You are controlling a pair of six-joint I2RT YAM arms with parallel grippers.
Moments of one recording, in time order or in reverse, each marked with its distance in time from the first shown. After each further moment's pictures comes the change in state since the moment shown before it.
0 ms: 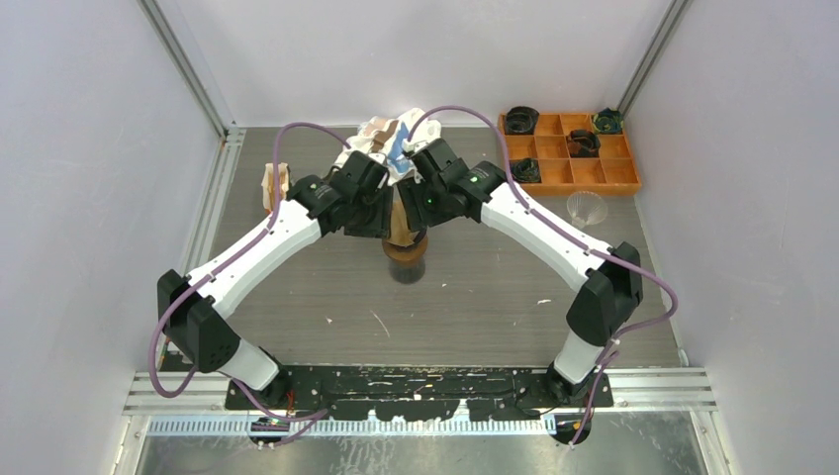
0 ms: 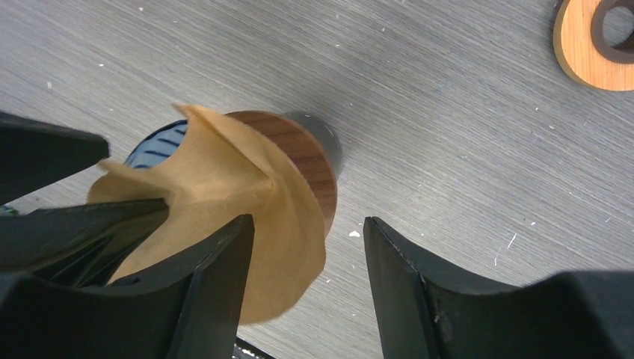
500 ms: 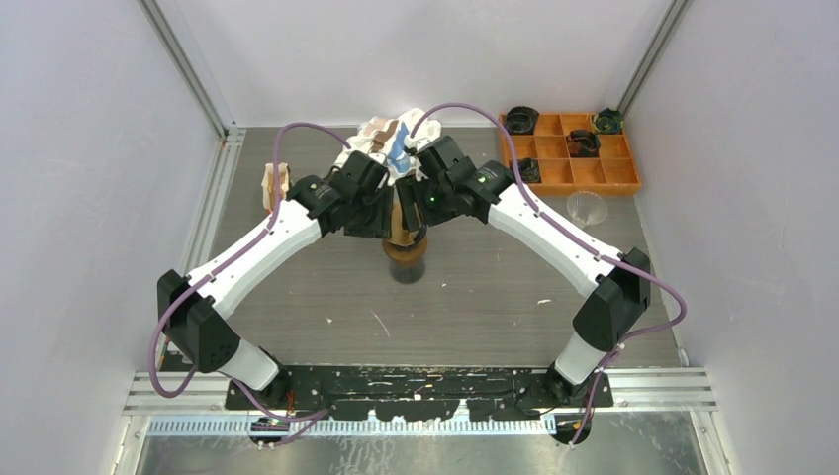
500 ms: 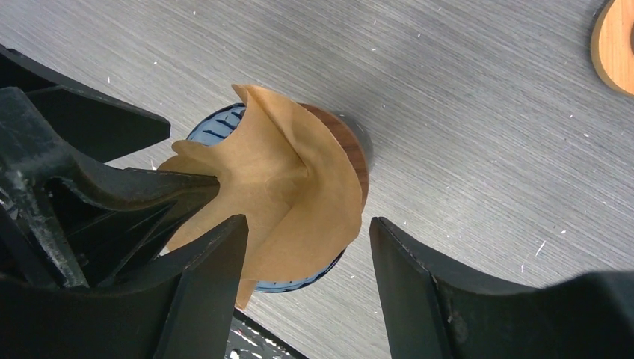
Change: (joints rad) left arm 0.000 0.000 0.000 0.000 0.005 0.000; right arm -0.002 -0.056 -0.002 0.011 -0.083 0.020
